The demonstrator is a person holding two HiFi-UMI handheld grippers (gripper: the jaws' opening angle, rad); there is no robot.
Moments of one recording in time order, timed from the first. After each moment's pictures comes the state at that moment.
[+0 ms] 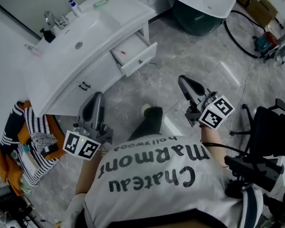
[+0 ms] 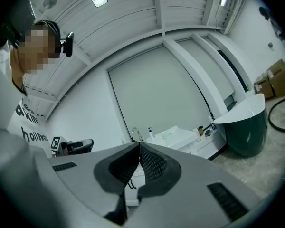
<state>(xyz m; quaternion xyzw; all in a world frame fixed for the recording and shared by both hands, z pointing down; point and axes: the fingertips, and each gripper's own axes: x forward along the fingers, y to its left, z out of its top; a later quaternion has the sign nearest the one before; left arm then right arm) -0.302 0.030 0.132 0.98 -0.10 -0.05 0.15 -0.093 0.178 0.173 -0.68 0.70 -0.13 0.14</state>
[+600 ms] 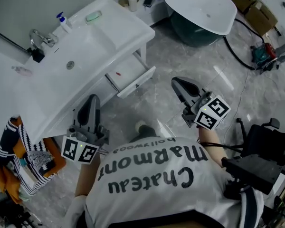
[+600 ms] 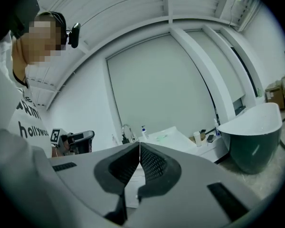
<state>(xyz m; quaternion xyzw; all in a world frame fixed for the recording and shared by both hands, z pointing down) -0.188 -0.093 0.122 0.98 -0.13 -0.07 0.12 0.016 0.044 0.168 -0.67 0.73 -0.14 0.08</state>
